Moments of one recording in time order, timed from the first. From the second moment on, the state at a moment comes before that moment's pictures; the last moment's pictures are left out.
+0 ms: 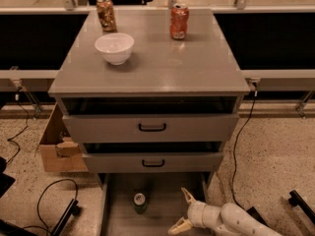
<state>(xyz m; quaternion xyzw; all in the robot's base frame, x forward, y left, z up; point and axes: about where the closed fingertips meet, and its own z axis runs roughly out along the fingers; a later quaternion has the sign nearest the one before) 0.491 -0.087 0.261 -0.50 0.71 0.24 0.45</state>
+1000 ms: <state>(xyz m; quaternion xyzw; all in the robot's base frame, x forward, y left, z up) 0.484 -0.119 0.325 -0.48 0.77 0.15 0.39</state>
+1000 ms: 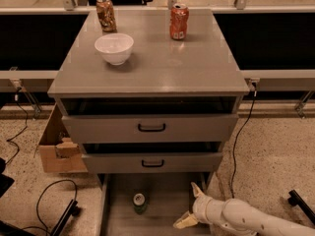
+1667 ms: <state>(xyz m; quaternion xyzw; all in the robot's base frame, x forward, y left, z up) 0.485 -0.152 0.358 -0.56 0.76 0.04 0.33</state>
